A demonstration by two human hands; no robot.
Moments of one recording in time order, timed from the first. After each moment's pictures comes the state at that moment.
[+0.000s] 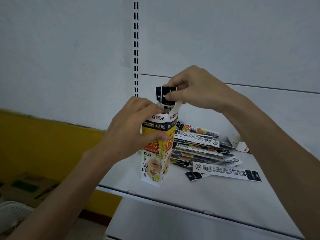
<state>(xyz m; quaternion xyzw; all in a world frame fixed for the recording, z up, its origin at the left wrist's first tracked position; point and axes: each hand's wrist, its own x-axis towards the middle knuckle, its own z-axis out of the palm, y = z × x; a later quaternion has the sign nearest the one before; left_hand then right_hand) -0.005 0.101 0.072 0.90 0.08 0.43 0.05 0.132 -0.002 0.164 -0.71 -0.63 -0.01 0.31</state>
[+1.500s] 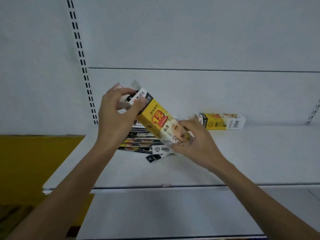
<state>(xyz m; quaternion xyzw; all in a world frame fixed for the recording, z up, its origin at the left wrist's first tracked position) 0.062 0.044 0.058 0.73 0.15 0.50 0.44 0.171 -0.119 0.015 -0.75 -0.44 -0.01 0.49</state>
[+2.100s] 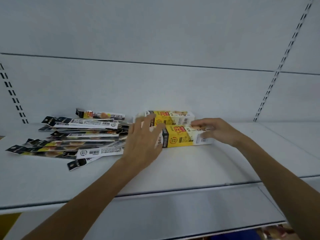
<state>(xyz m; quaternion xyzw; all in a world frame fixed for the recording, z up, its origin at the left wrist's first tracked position) 0.215 -0.090 -0.021 0.95 0.05 0.32 -0.01 0.377 -0.288 0.014 -0.82 -0.37 0.14 0.42</state>
